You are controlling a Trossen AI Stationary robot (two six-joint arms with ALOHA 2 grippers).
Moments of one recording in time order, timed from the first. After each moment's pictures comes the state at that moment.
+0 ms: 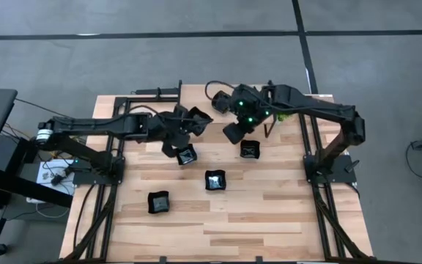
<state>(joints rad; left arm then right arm) 0.03 1.31 1.18 -0.59 -0.36 0.89 -0.22 1.60 1.75 -1.15 -0.24 0.63</state>
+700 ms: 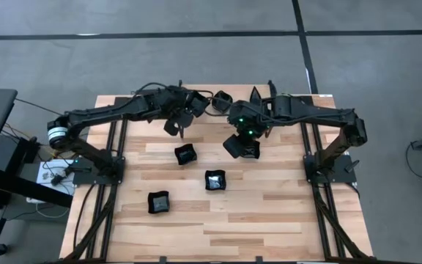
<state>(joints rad) 0.36 1.45 1.18 -0.51 -0.19 1.20 -0.07 1.59 1.75 -1.17 -0.13 0.71</state>
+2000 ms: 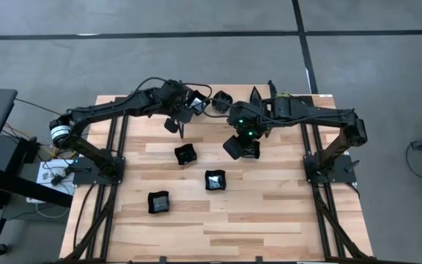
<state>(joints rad) 0.45 1.48 1.18 -0.49 -0.05 1.22 -0.07 1.59 1.75 -1.17 -0.13 0.70</state>
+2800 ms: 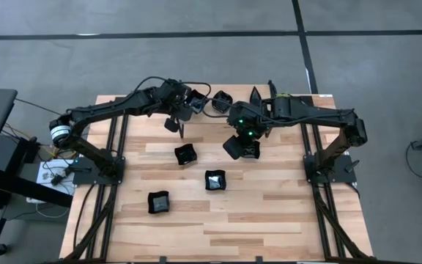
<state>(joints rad) 0.46 1.48 1.18 -0.49 -0.06 1.17 -0.07 1.59 1.75 -1.17 -0.13 0.70</state>
